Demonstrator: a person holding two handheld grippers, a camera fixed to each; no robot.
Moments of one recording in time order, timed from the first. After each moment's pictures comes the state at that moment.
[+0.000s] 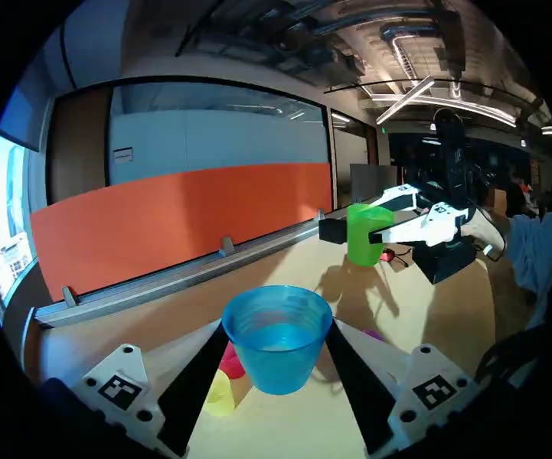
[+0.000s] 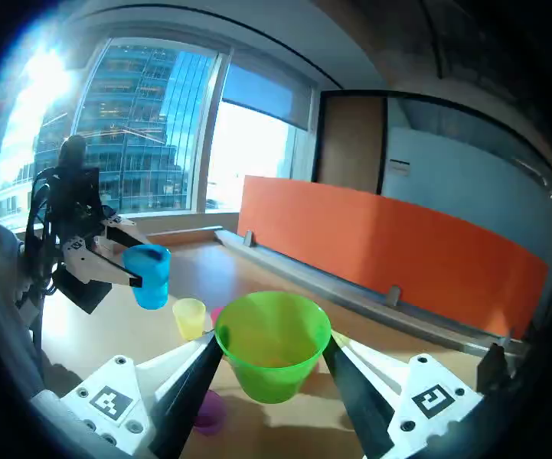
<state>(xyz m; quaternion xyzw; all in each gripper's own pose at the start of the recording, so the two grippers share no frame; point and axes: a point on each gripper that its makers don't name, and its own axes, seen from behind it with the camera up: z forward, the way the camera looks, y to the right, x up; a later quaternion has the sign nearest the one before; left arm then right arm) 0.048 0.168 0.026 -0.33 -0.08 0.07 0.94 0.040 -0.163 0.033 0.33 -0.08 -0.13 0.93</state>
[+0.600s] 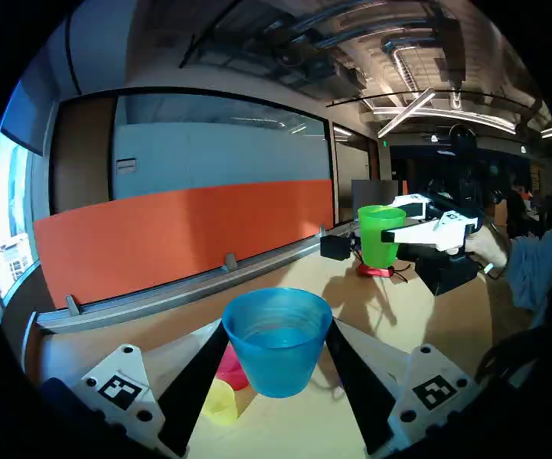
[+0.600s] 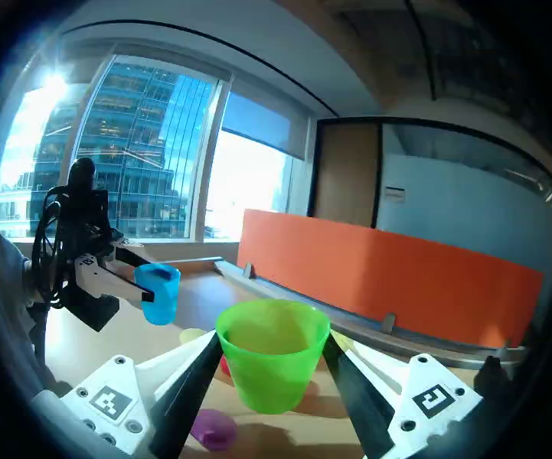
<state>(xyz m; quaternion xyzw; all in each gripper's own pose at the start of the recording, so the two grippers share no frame) 0.077 0.164 0.023 -0.33 -0.06 0.06 0.94 0.082 -0.175 0.014 0.33 -0.01 -0.11 0.94</state>
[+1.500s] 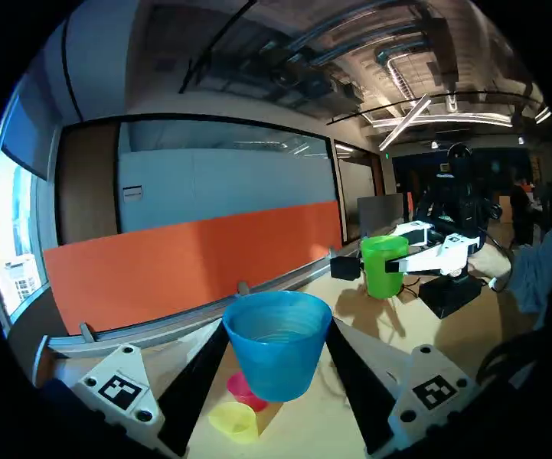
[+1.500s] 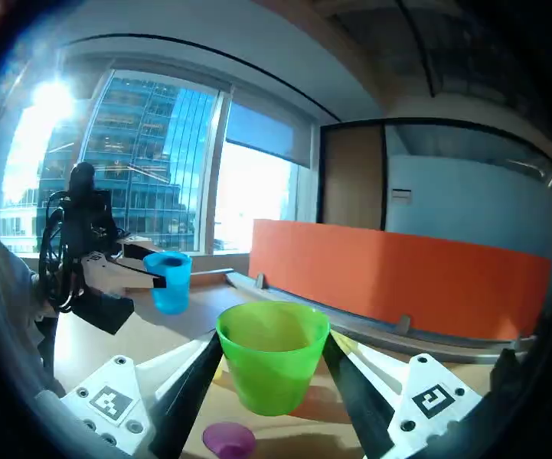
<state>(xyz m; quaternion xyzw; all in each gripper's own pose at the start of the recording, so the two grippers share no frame) 0.117 0.151 0.027 -0.31 0.00 0.07 0.95 0.079 -0.199 0.016 0.35 -0.01 -0.08 0.93</state>
